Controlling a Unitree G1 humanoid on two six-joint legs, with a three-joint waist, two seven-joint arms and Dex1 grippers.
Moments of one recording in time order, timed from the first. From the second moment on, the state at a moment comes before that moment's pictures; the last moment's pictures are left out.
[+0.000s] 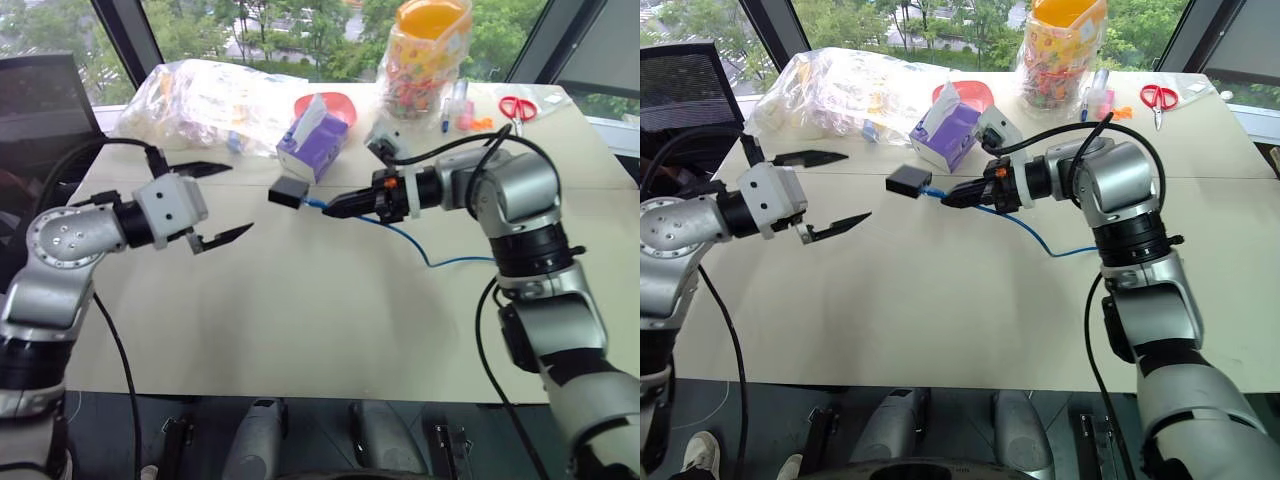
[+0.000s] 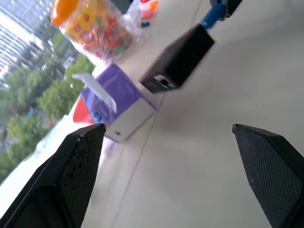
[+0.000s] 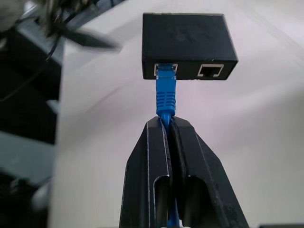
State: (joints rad) left arm -0.46 0.85 0.04 -0.11 -0.19 -0.09 -0.91; right arm -1.06 -0.52 0.20 0.18 0.38 1.14 1.26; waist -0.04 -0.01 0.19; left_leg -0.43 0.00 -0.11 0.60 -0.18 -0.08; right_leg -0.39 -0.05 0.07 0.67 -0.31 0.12
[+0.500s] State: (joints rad) left arm -0.54 0.78 0.03 0.01 -0.25 -0.27 -0.99; right arm -1.30 -0.60 0.29 0.39 0.56 1.37 1.48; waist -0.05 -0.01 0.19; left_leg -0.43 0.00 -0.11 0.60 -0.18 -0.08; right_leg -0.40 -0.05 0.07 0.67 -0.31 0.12
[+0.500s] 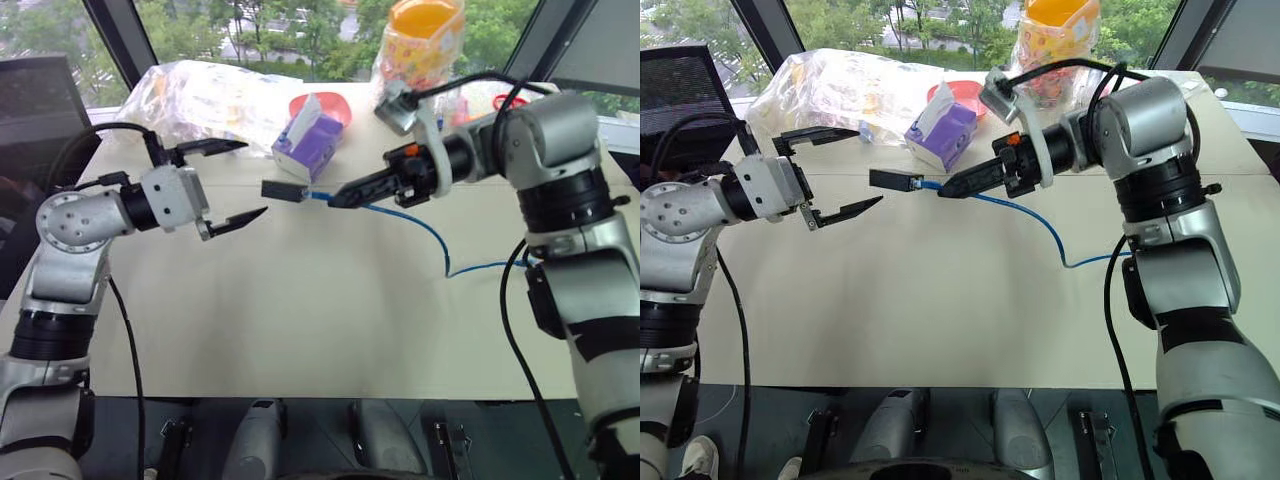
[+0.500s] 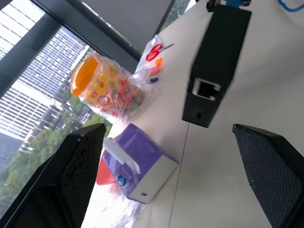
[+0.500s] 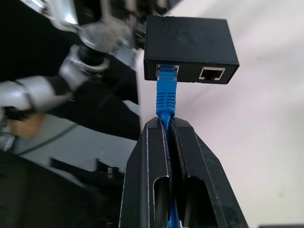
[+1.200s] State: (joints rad) left arm -0.53 0.72 0.07 -0.22 -0.62 0.21 -1.01; right arm -1.40 -0.62 0.46 0.48 0.77 1.48 1.60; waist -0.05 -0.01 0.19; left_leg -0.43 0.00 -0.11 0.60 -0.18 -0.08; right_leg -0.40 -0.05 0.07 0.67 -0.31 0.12
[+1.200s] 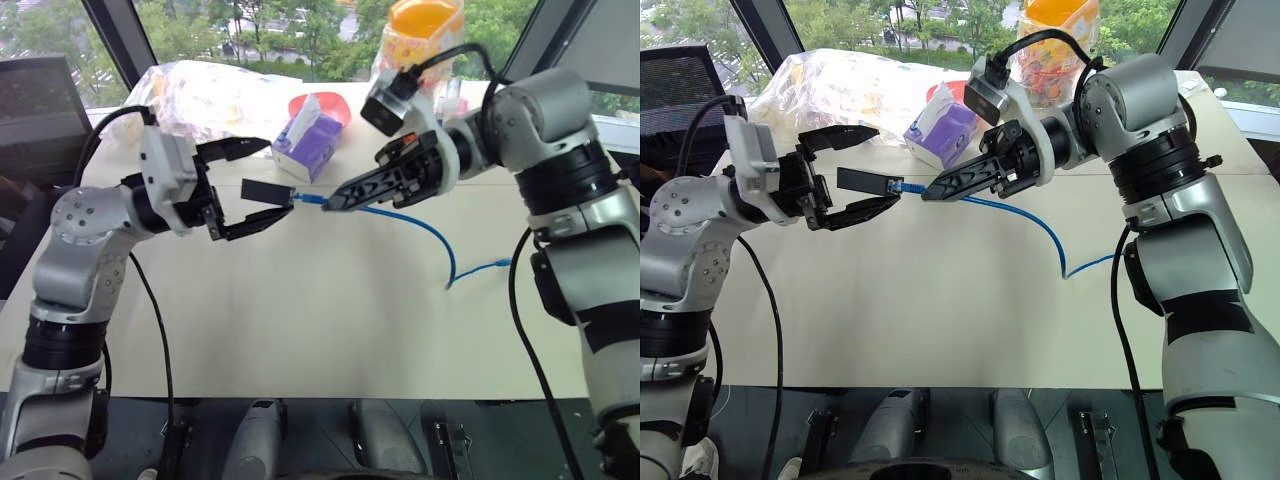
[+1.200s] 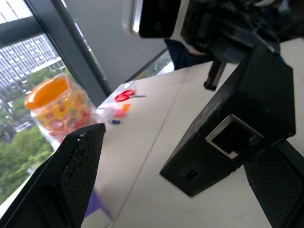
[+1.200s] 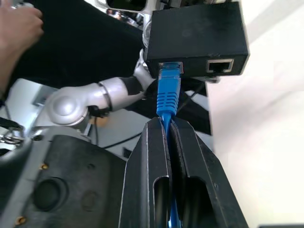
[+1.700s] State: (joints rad) left arm -0.47 0.73 0.10 -0.32 -0.66 0.29 -1.03; right arm -1.41 -0.64 0.57 0.54 0.81 1.44 1.60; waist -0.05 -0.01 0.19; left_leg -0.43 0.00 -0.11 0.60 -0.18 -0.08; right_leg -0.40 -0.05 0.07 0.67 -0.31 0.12
